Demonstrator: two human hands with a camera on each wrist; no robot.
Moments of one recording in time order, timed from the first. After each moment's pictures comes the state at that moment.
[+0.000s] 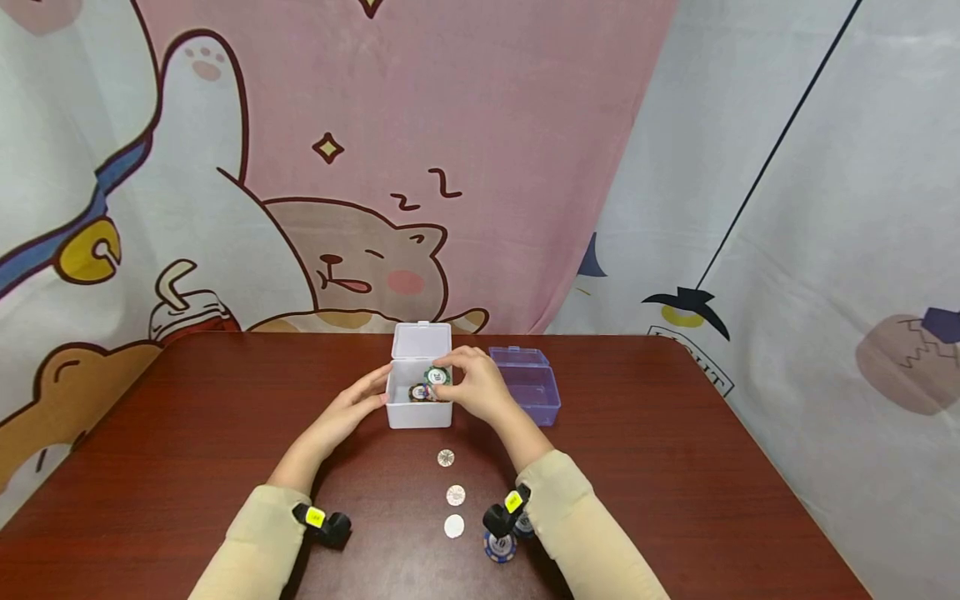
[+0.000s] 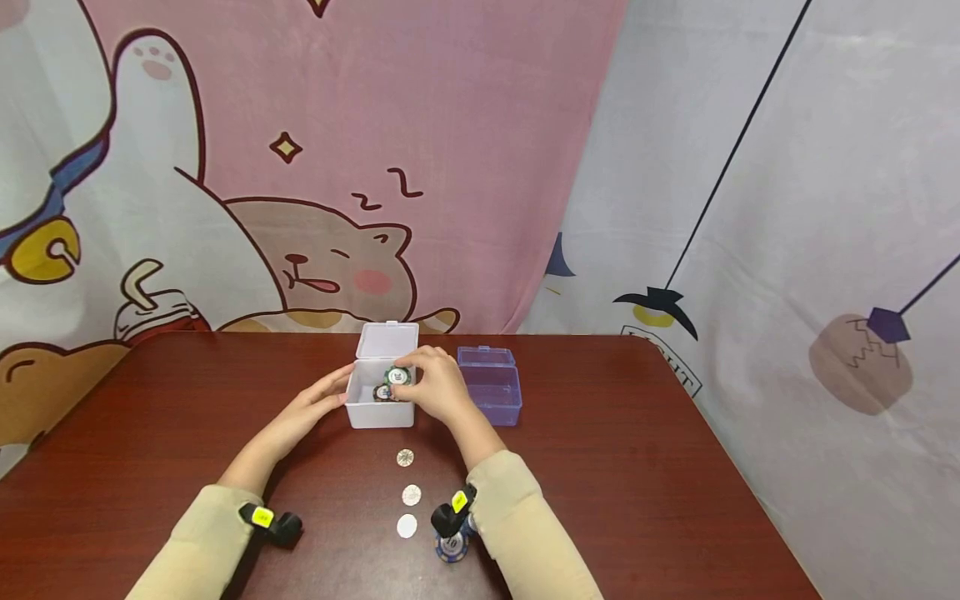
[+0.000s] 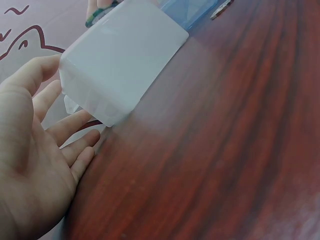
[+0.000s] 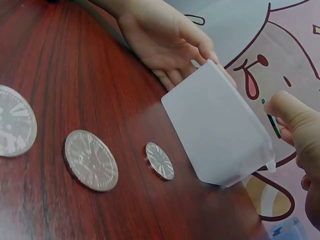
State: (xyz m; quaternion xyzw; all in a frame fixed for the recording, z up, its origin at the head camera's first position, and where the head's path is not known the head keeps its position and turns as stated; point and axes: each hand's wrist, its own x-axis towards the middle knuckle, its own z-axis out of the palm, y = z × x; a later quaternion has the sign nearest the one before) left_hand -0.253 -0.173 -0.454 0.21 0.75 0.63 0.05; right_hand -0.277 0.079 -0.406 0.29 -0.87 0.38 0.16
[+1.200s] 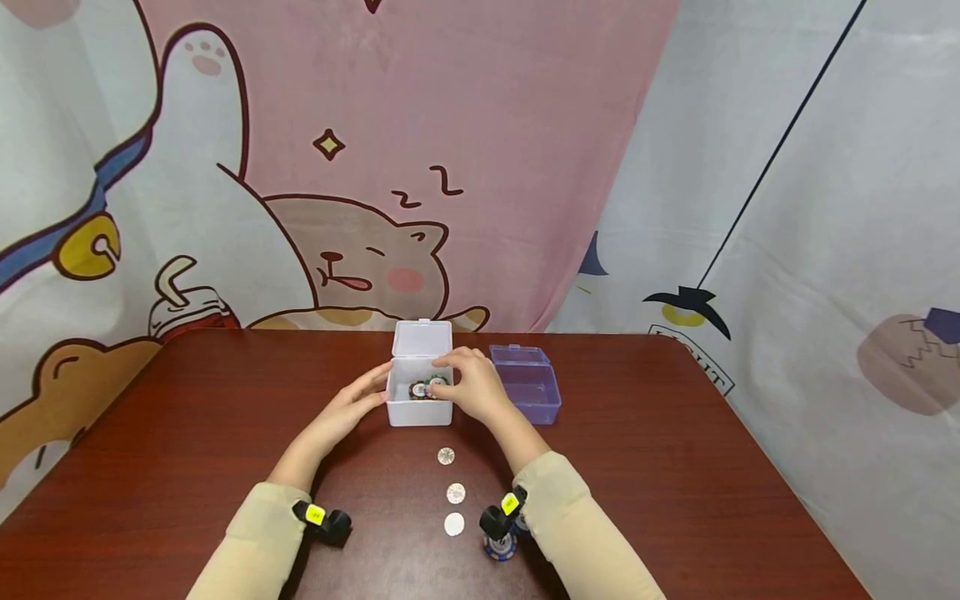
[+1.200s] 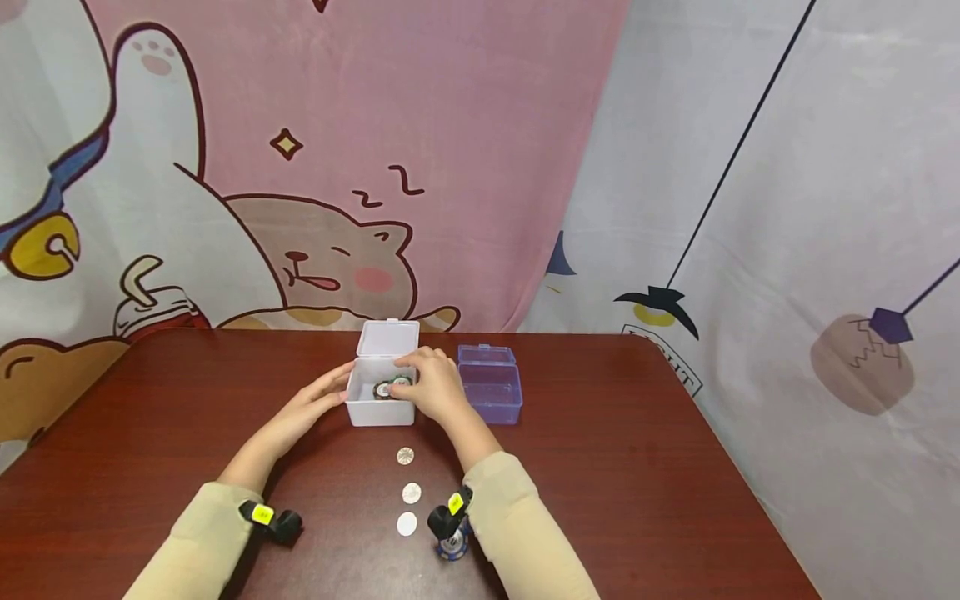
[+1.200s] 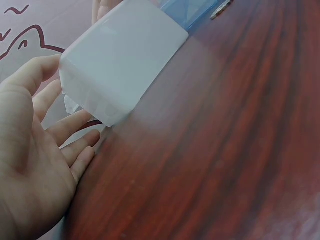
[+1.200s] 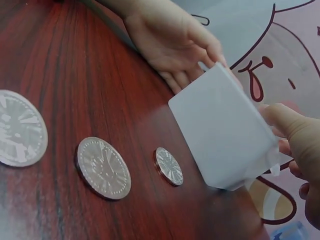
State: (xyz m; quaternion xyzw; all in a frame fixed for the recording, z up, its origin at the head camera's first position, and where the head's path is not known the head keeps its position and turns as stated) left_hand -0.253 -0.174 -0.454 0.20 0.75 0.62 0.05; right_hand -0.274 0.072 -0.407 0.25 -0.91 0.31 0.14
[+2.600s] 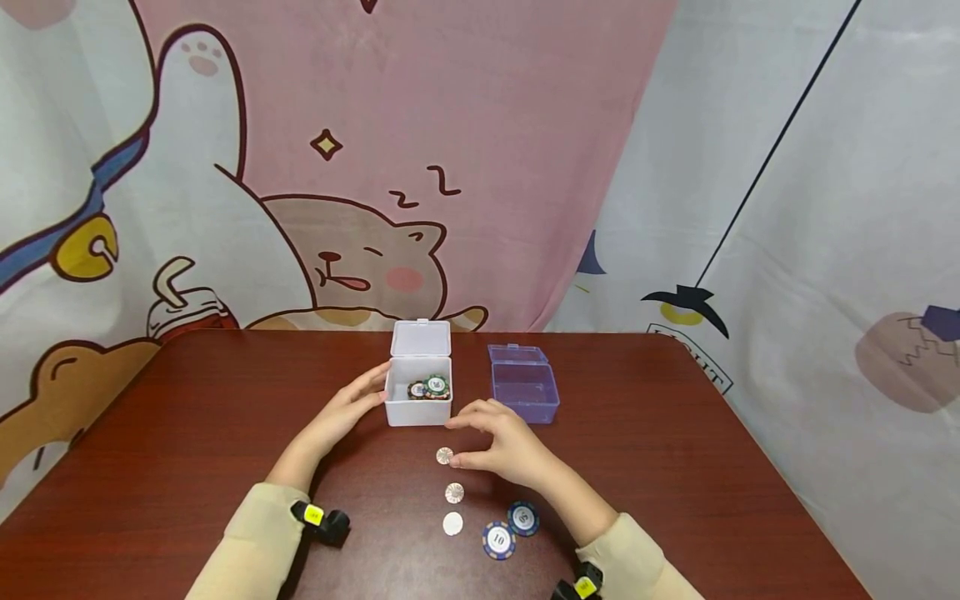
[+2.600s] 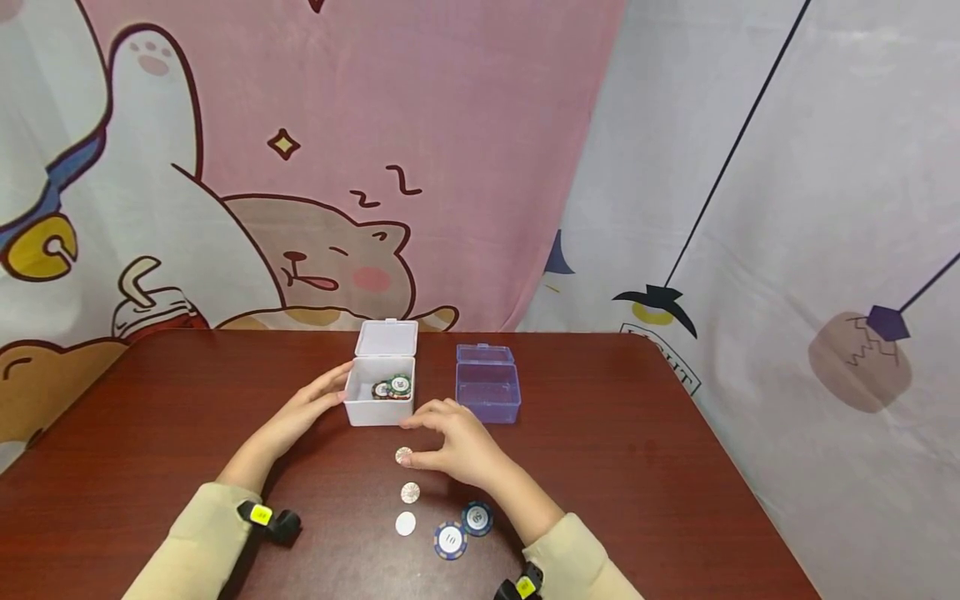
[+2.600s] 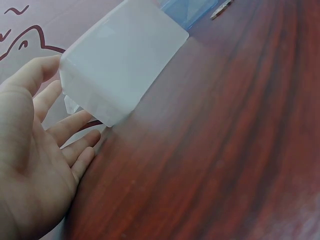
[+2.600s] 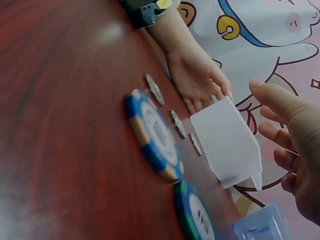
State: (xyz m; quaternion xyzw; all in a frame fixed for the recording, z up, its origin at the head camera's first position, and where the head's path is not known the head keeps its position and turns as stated) left_hand -0.252 -0.174 -0.452 0.19 0.76 0.62 0.06; right_hand -0.193 0.122 -0.410 0.38 -0.85 0.36 0.07
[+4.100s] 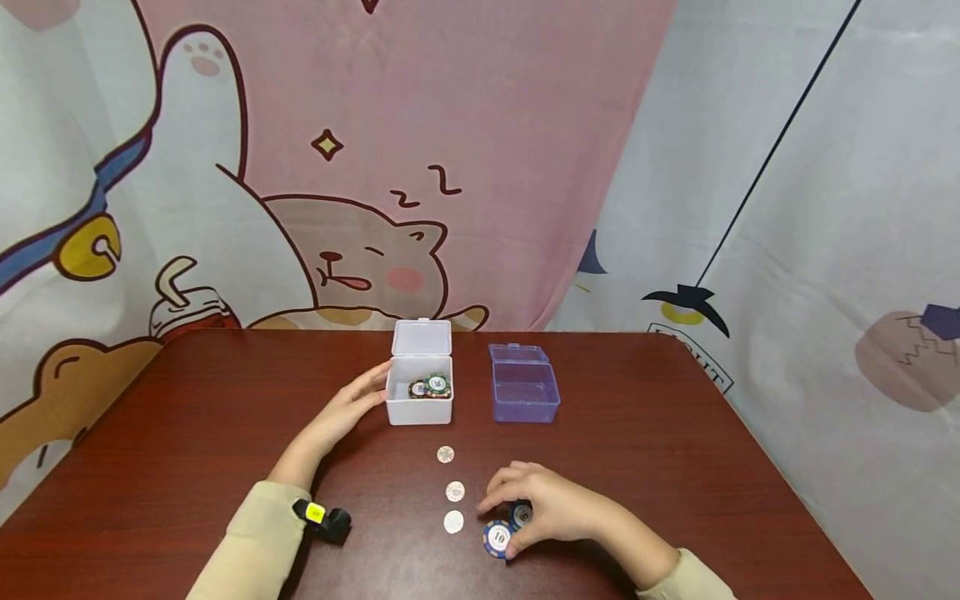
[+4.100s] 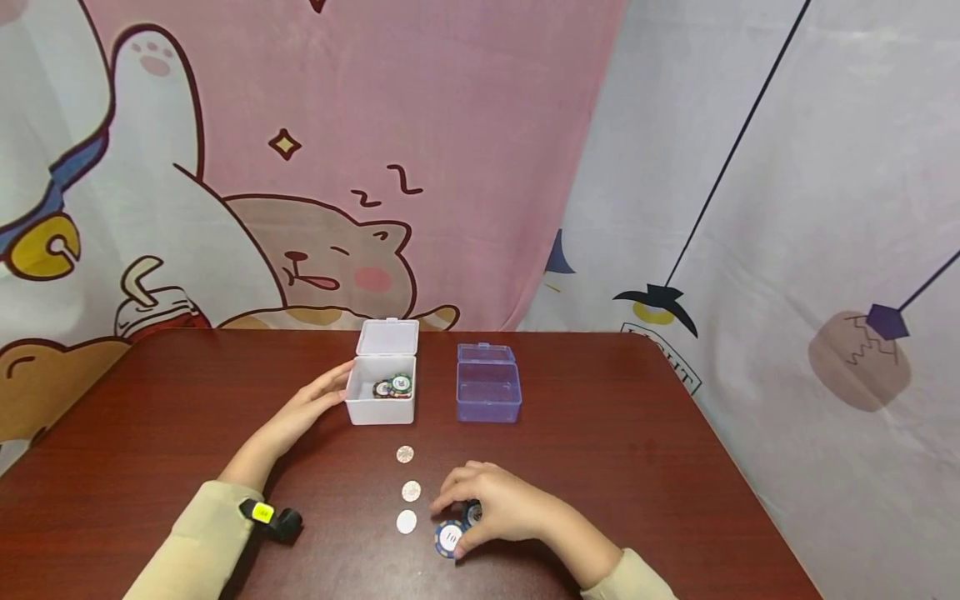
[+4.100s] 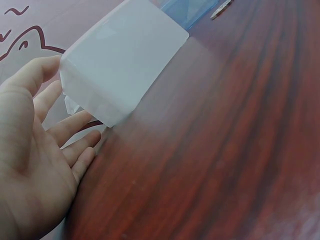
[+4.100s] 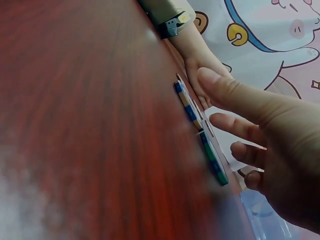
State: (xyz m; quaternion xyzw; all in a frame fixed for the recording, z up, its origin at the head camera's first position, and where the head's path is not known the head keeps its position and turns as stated) left_hand -0.253 -0.173 -0.452 0.19 0.76 0.62 0.06; right_hand -0.152 0.177 -0.429 0.52 -0.80 0.28 -0.05
